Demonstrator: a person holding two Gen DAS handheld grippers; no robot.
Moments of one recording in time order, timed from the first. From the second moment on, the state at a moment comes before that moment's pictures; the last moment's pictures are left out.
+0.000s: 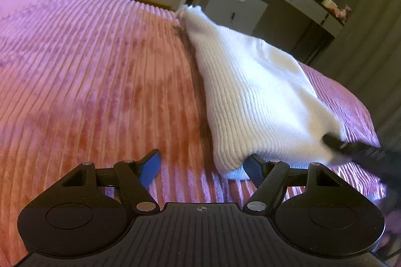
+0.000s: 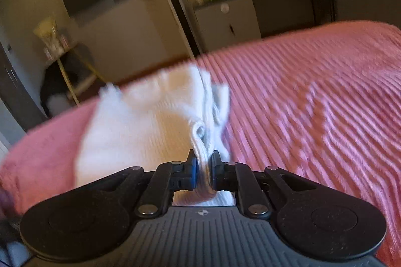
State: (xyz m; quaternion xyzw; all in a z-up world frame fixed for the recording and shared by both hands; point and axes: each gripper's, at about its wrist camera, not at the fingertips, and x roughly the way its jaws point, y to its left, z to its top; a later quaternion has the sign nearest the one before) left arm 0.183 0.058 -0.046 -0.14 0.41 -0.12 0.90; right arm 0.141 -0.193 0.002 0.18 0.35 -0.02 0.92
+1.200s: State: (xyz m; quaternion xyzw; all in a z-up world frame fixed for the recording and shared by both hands) left arm 0.196 0.059 -0.039 -0.11 0.33 -0.08 0.93; right arm 0.276 -0.156 0.002 -0.04 0.32 -0.02 0.95
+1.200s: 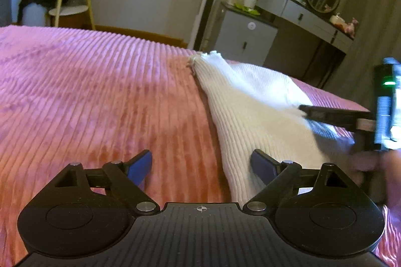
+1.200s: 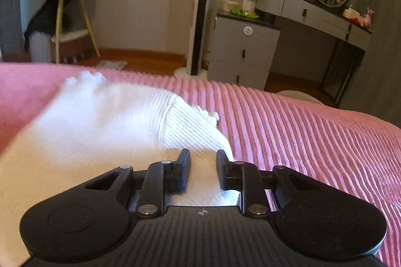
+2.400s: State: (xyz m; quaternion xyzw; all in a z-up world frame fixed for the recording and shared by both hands) left arm 0.072 0.004 0.015 0.07 0.33 0.02 0.94; right arm 0.043 -0.139 0.042 0.00 0.45 0.02 0.89
